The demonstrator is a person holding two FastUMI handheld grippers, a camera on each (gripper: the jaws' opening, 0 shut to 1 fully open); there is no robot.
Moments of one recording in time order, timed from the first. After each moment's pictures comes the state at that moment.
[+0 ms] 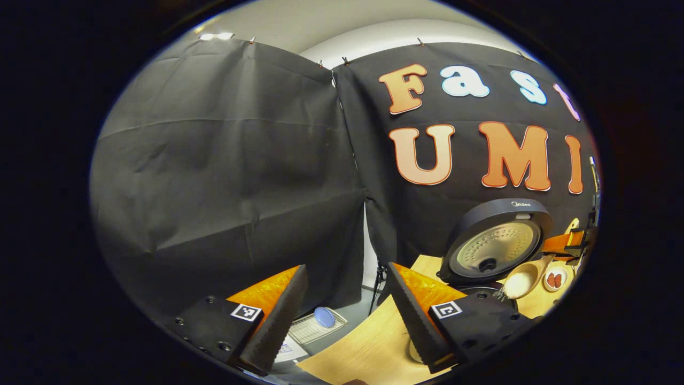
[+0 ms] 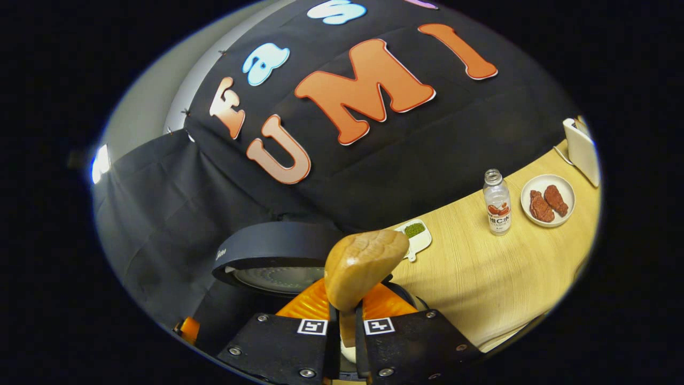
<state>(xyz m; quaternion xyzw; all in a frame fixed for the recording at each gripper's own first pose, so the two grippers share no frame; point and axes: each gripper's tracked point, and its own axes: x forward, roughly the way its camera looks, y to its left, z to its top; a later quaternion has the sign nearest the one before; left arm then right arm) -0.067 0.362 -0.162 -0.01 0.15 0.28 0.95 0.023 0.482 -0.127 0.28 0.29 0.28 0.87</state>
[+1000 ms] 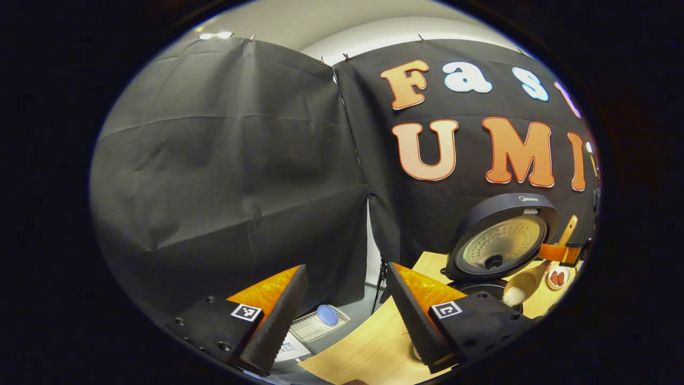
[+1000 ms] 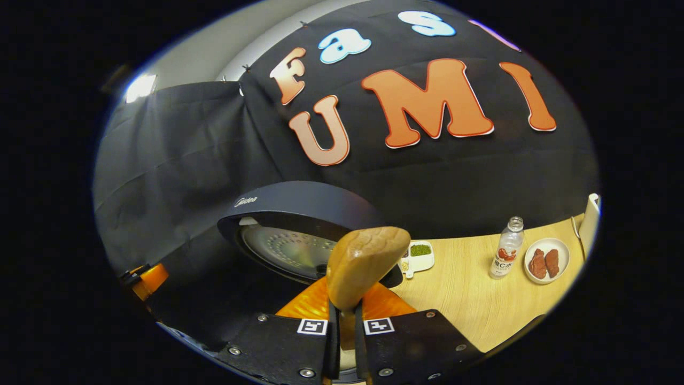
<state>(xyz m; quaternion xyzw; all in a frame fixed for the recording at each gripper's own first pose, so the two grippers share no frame) -0.064 0.367 -0.172 -0.01 0.16 0.28 0.95 0.007 0.511 -0.123 0.13 0.21 0.35 0.90</state>
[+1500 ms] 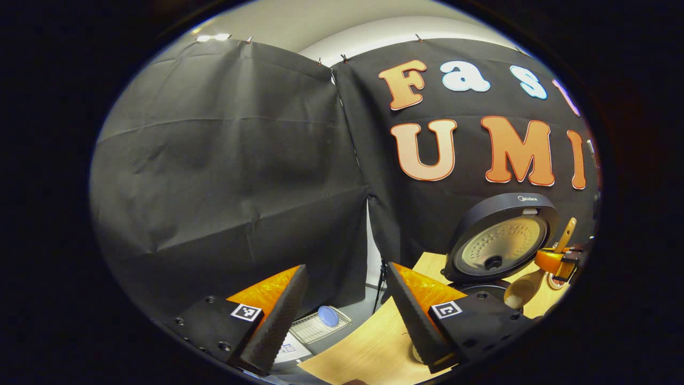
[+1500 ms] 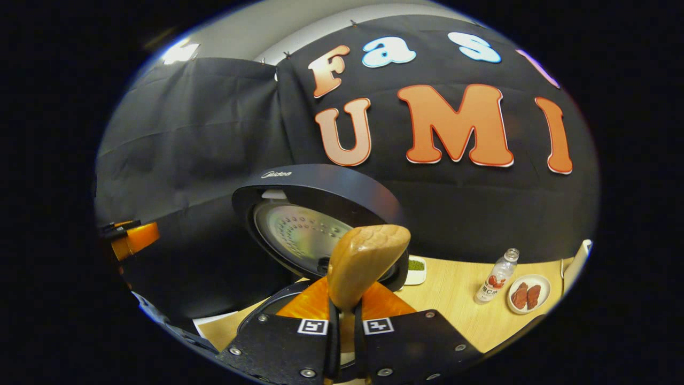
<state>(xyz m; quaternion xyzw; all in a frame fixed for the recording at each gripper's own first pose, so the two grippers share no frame) -0.059 0.364 -0.172 0.00 0.16 0.28 0.95 0.002 0.519 -0.125 0.02 0.14 0.38 0.91</state>
